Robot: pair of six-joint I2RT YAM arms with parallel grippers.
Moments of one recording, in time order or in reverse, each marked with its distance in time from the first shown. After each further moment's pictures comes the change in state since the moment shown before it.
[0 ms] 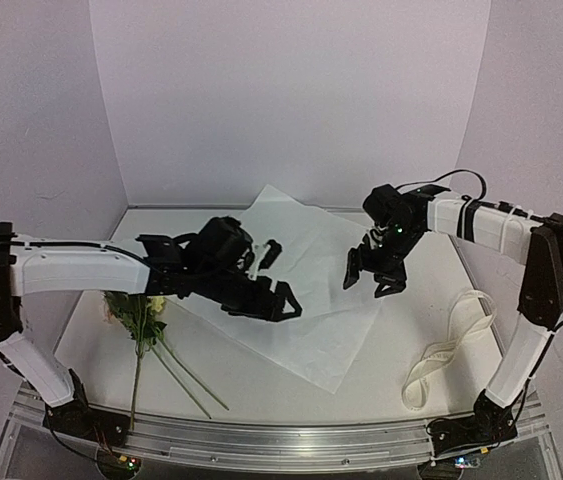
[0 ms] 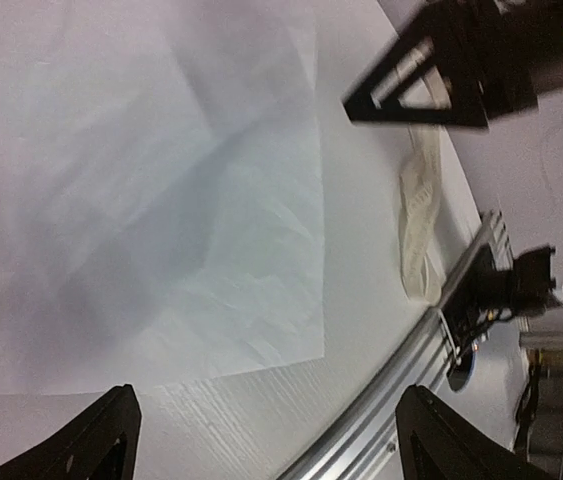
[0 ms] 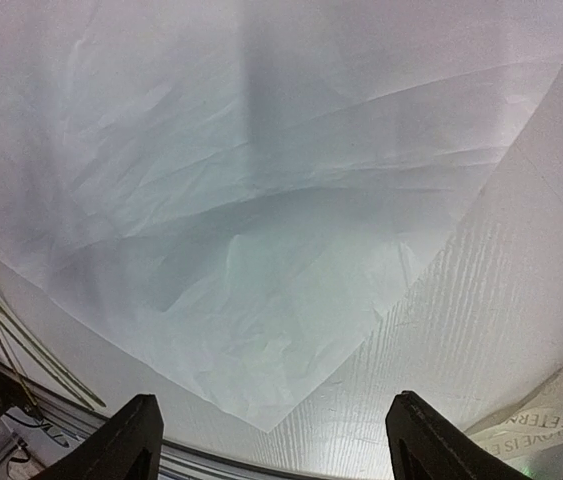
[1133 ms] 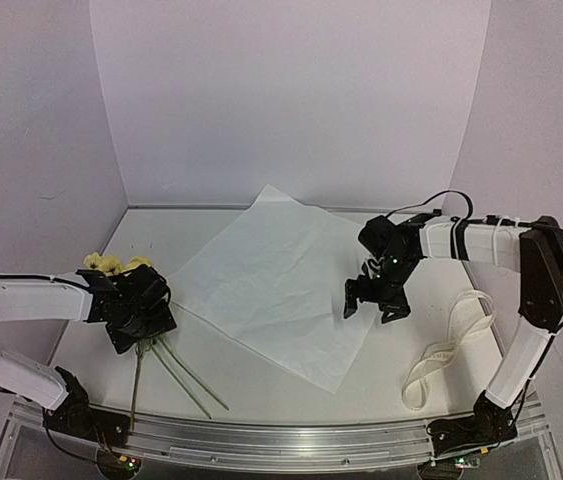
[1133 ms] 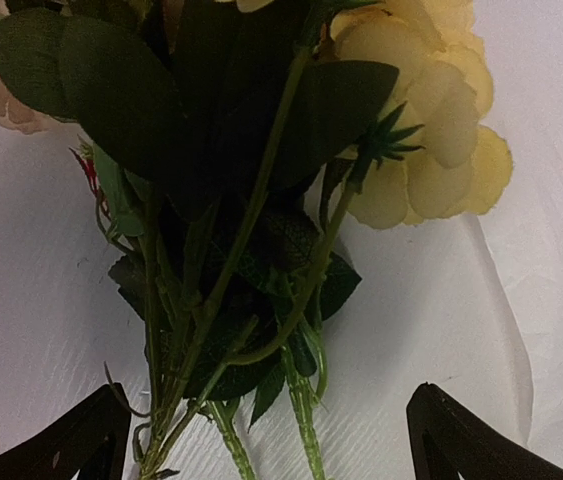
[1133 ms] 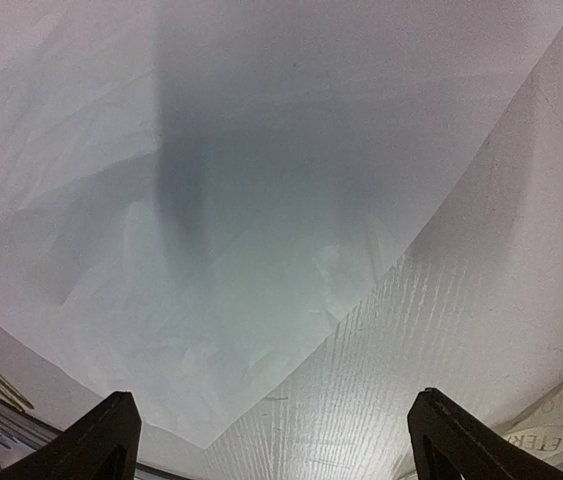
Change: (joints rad) left arm 0.321 -0.348 -0.543 -0.303 -0.586 -0.553; right arm 0.046 -0.002 -0.212 0.115 0.050 -0.029
